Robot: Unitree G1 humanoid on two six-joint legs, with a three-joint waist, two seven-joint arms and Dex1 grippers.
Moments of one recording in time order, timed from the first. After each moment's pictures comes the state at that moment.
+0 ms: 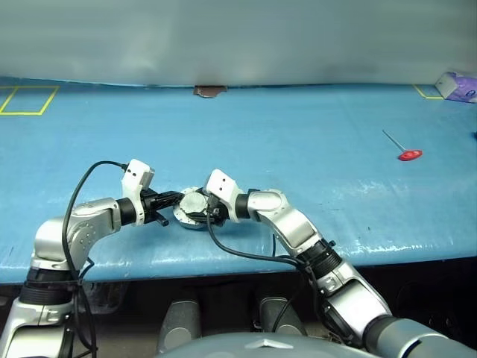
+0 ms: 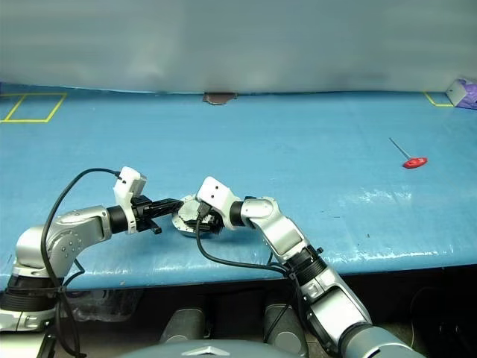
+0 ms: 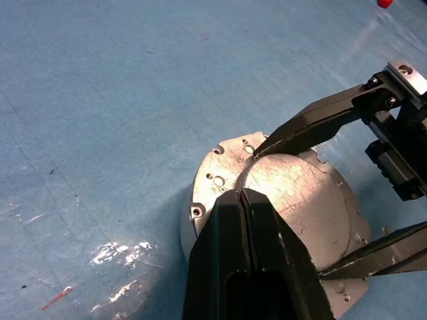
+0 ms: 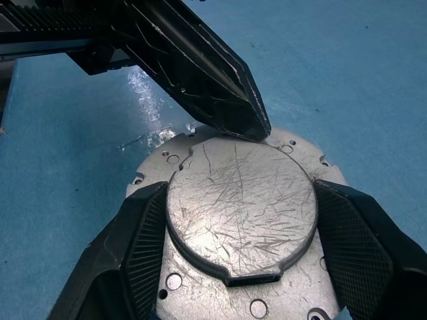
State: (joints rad) left arm -0.22 0.67 0.05 -0.16 -0.63 0.89 -0.67; right arm -0.52 -0.13 0.48 0.15 0.05 0.43 0.76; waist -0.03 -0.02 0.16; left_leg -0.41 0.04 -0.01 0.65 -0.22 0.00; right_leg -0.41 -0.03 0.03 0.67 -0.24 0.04
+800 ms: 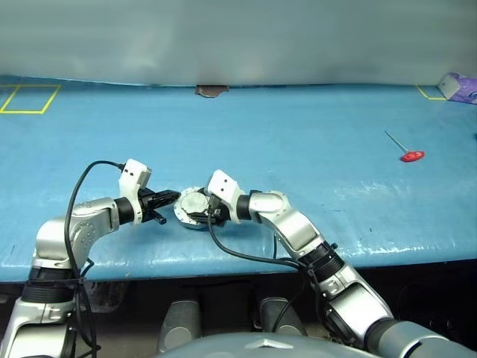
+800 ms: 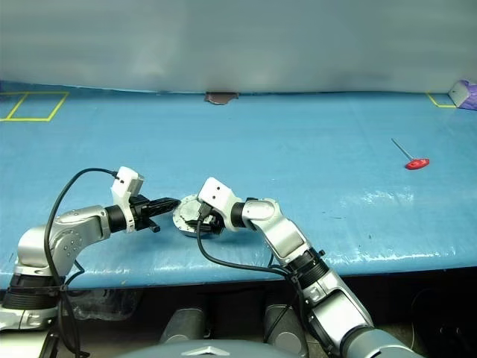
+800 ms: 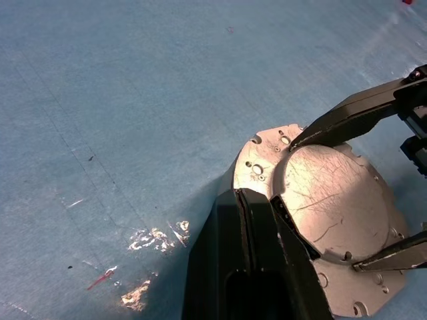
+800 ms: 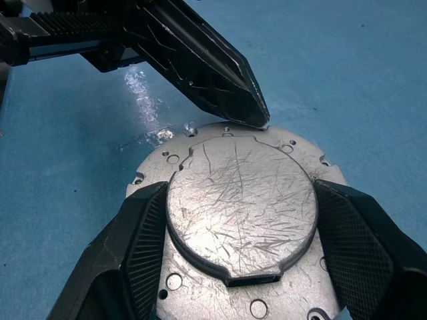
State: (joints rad) left arm -0.22 0.65 0.07 -0.12 -0.59 0.87 -0.68; right arm -0.50 -0.14 0.48 0.11 0.05 0.45 0.74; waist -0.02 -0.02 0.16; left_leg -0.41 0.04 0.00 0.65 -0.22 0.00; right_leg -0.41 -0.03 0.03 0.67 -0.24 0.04
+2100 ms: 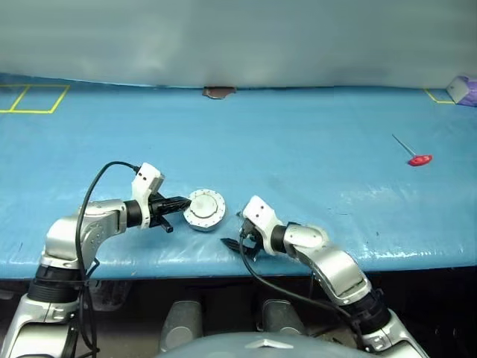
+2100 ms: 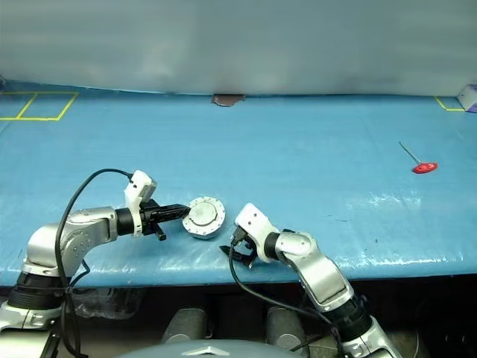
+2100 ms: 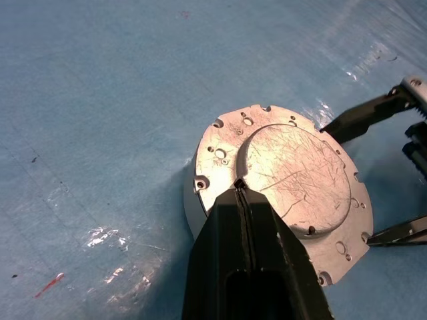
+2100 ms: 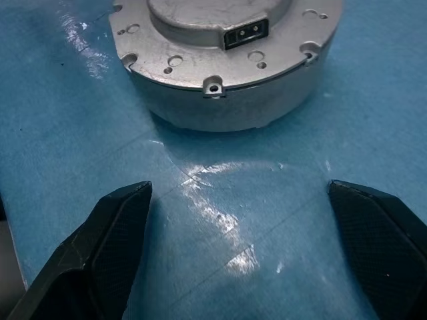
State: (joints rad) left arm -0.24 0.65 -0.02 -0.16 -0.55 0.88 -0.77; right arm -0.08 -0.32 0.35 -0.42 0.11 0.83 0.61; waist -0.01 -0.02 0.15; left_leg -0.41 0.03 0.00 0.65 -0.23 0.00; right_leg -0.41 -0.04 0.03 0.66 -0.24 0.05
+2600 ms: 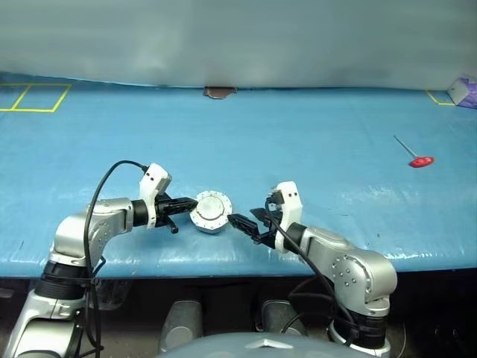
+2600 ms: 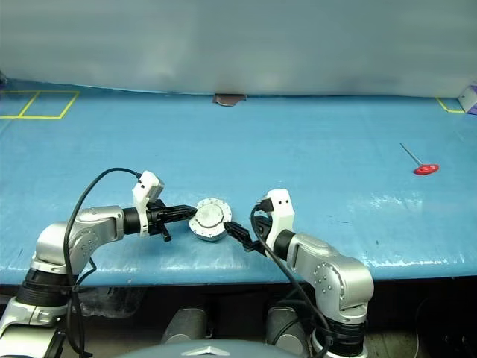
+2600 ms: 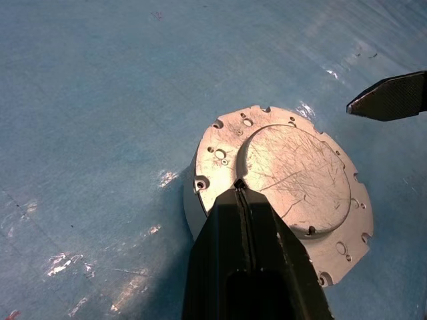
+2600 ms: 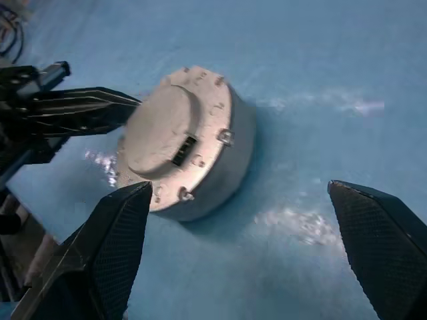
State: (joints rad) left arm -0.26 0.63 -0.05 -0.14 -0.53 0.87 -0.81; right arm -0.10 0.06 -0.15 -0.56 0.42 1.44 0.33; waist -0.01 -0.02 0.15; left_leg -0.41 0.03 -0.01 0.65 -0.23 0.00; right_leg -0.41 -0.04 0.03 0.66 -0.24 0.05
